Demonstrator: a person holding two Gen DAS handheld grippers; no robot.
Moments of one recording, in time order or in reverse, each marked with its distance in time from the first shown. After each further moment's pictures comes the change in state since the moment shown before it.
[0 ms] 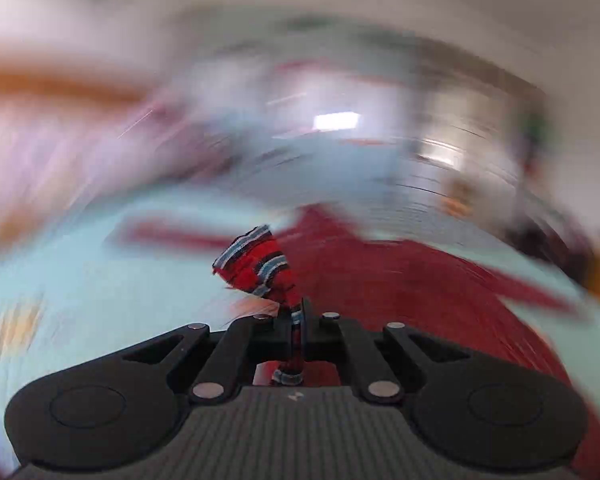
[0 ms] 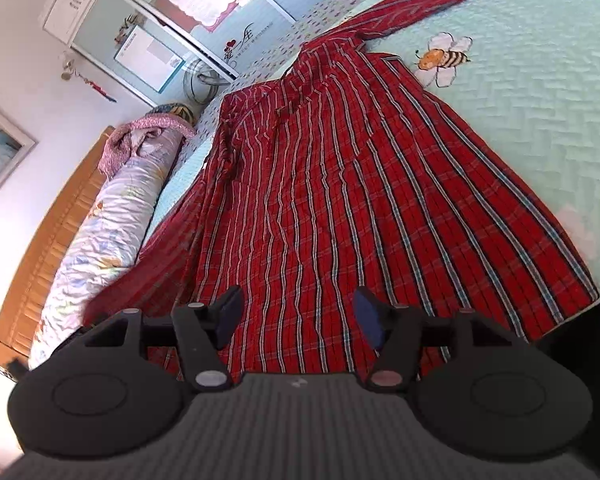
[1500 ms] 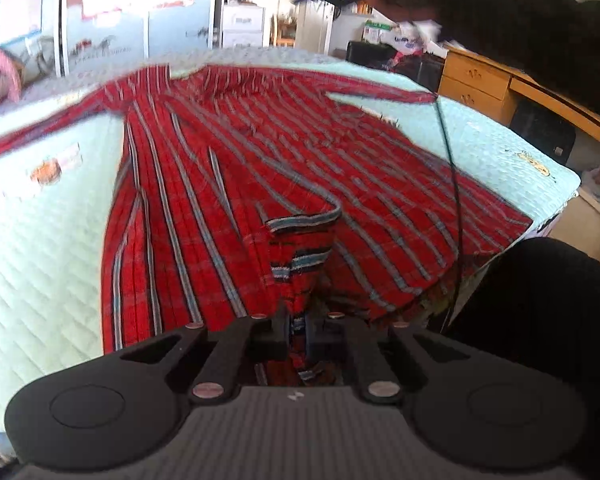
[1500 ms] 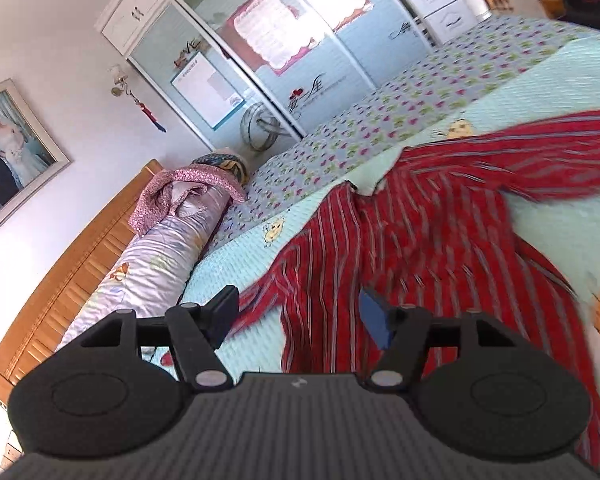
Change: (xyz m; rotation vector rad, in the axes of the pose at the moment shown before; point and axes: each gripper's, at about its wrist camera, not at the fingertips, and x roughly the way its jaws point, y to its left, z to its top) left arm 0.047 -0.051 -0.093 0.056 0.501 -0.400; right arm 0.194 0.112 0.263 -0.196 -0.102 0.092
